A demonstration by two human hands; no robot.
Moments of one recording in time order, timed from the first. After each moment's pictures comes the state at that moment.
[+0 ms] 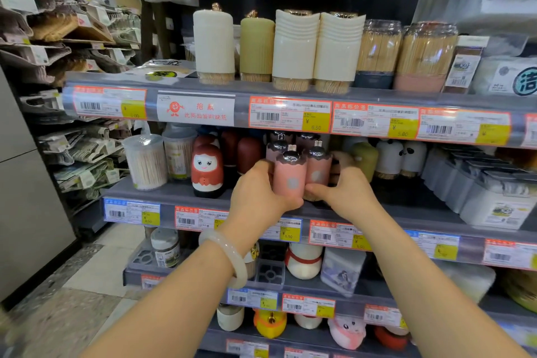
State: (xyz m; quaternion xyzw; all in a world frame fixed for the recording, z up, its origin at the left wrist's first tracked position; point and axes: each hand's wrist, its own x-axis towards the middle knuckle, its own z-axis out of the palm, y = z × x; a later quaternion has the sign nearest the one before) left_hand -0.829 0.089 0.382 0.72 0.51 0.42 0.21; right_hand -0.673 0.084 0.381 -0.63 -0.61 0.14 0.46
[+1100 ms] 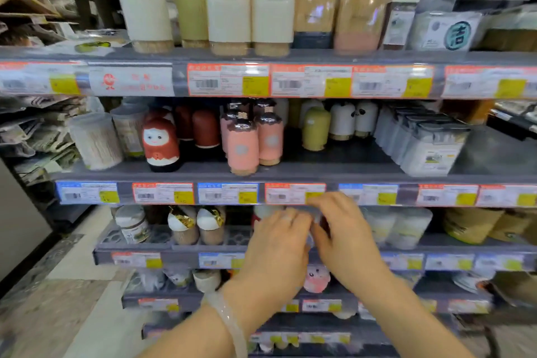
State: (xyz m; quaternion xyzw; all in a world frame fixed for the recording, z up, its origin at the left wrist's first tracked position) left_hand -0.773 -0.001 0.302 0.89 0.32 0.33 -0.02; right_hand -0.641 -0.028 0.304 -0.61 -0.69 -0.07 0.39
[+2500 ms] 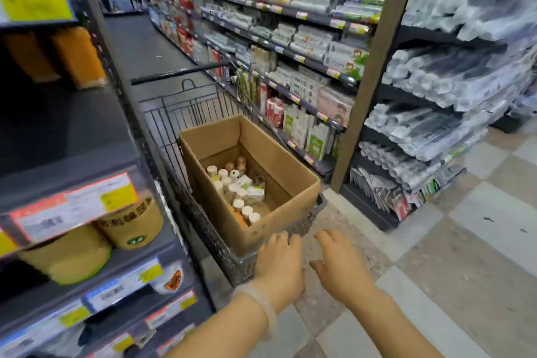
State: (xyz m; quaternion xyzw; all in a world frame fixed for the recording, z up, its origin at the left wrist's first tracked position) left_hand -0.155 -0.177 0.174 0.97 0.21 -0.06 0.14; right_hand -0.079 -0.281 0.180 -0.91 -0.39 0.11 0.11
